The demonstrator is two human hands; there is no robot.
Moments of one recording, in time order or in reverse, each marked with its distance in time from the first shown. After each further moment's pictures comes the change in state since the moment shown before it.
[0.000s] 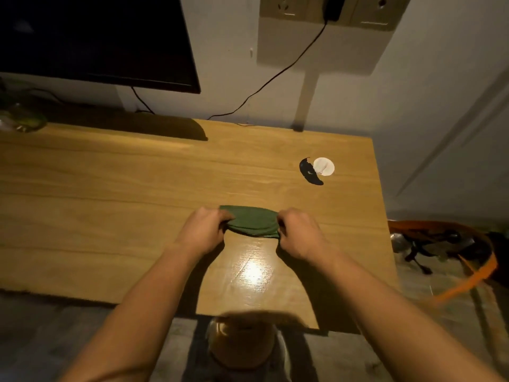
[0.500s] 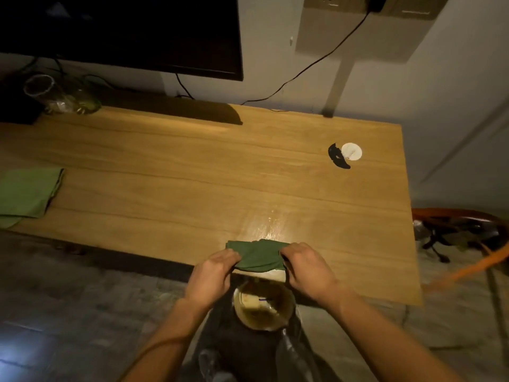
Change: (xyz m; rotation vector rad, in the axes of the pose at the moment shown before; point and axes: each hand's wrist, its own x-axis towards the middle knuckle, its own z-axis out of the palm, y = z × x) left_hand -0.180 -0.028 0.033 -0.095 0.101 0.045; right_hand -0.108 -0.055 0.067 0.015 -0.111 -0.190
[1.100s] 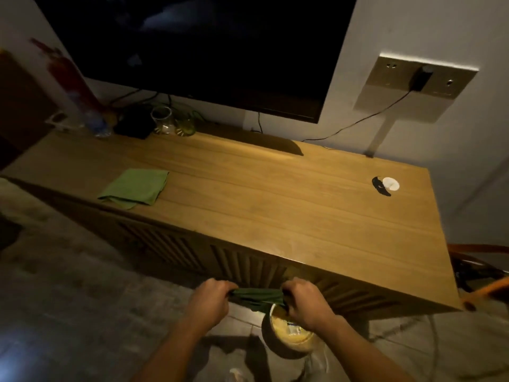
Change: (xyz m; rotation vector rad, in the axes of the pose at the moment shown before) left_hand -0.181 -0.101 -0.101 0.088 -0.104 -0.268; right_hand -0.052 -0.213 0.056 -0.019 -0.041 -0.001
